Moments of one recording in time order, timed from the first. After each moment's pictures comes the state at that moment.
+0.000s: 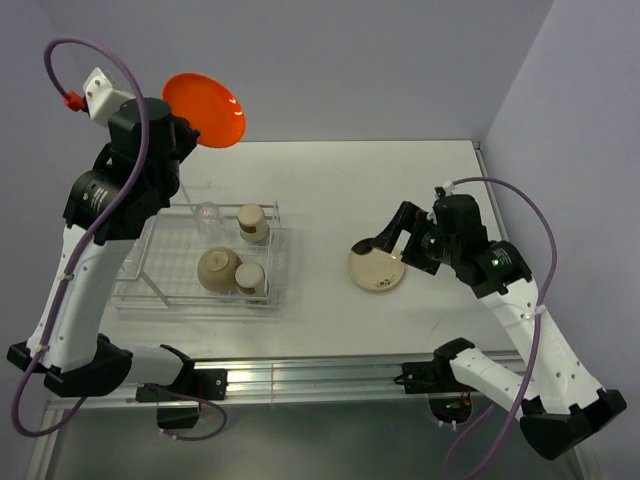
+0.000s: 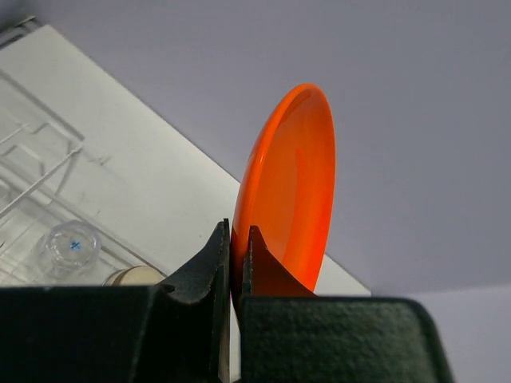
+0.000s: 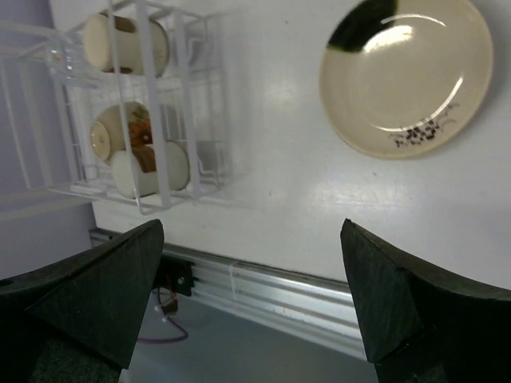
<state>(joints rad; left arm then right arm) -0.54 1.31 1.95 -0.85 -0.70 -0.86 0.39 0.87 1.05 -0.86 -0.13 0.79</state>
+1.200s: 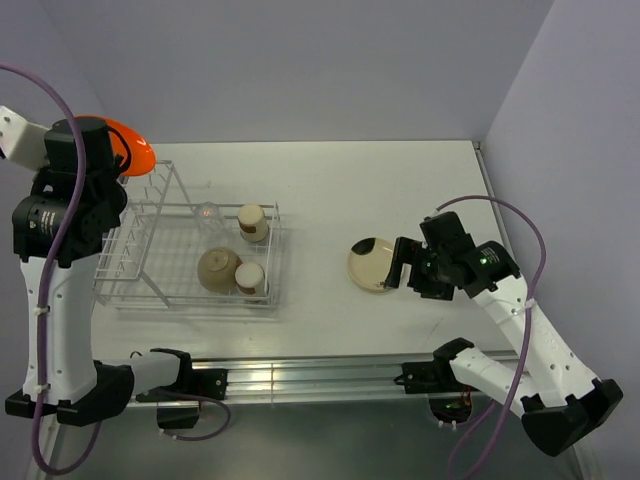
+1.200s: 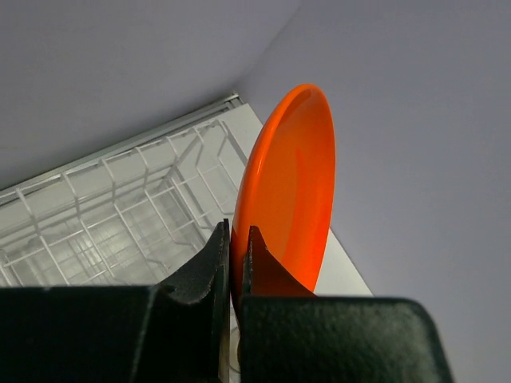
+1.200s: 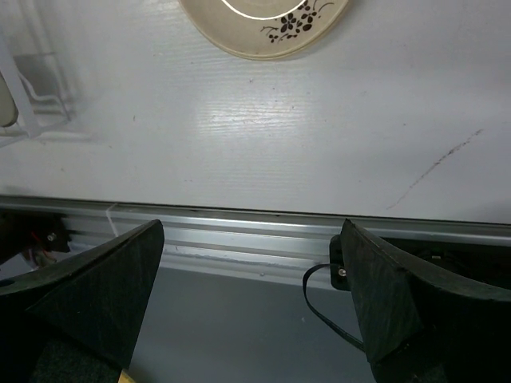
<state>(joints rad) -0.19 1.21 1.94 -1.13 -0.82 -0.90 0.43 0.91 1.02 -1.19 -0.05 0.64</state>
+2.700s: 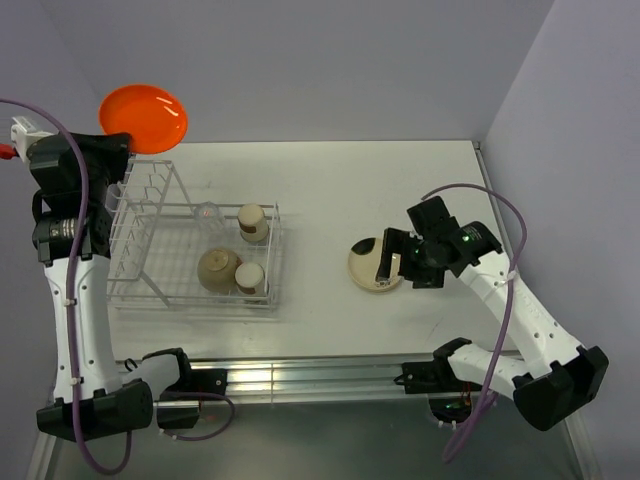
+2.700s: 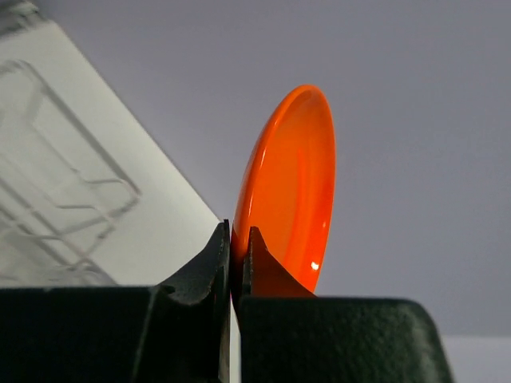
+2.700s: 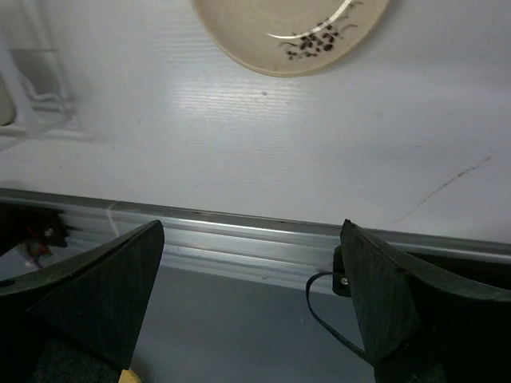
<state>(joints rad) 0.18 1.08 1.48 -0.54 -0.08 -1.00 0.43 1.06 1.05 -1.15 -0.05 0.61</state>
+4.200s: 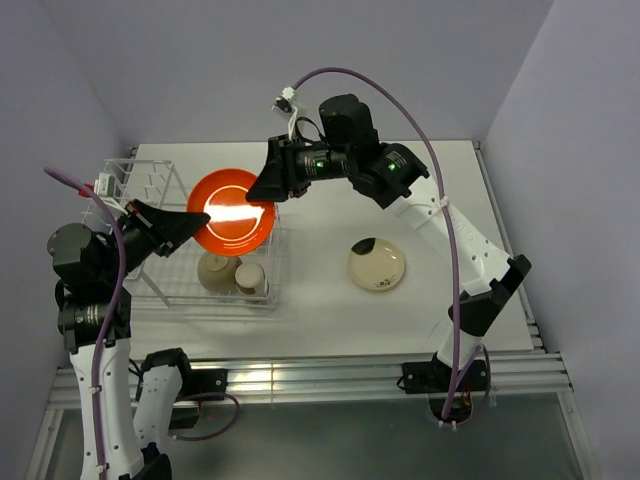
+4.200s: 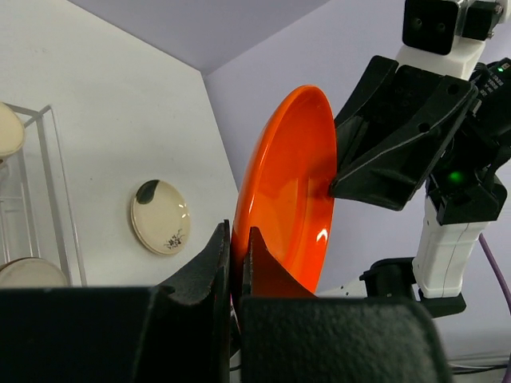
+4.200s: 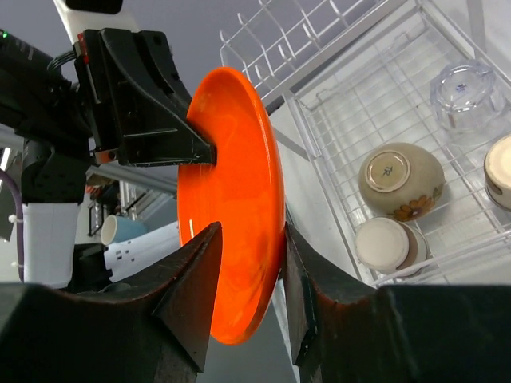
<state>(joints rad) 0.18 0.64 1.00 -0.38 0.82 -1.00 0.79 1.70 2.06 -0.68 -0.60 0.49</state>
